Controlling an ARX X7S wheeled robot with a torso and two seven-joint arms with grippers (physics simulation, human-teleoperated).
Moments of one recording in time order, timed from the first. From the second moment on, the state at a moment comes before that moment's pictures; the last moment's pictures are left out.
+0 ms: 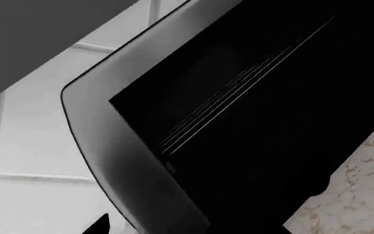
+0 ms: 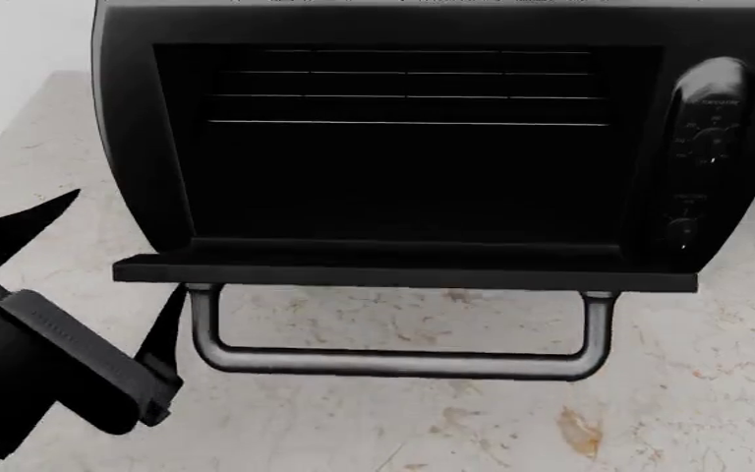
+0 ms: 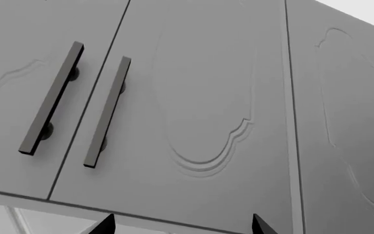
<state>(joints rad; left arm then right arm) -0.51 -0.50 0.42 0.17 0.02 -0.26 0.09 1.33 0.85 0.22 -0.87 1.35 1.26 0.81</state>
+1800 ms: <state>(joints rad) -0.80 -0.16 0.33 -0.17 -0.05 -0.45 -0.19 1.31 0.94 0.26 -0.86 1.43 1.20 0.85</state>
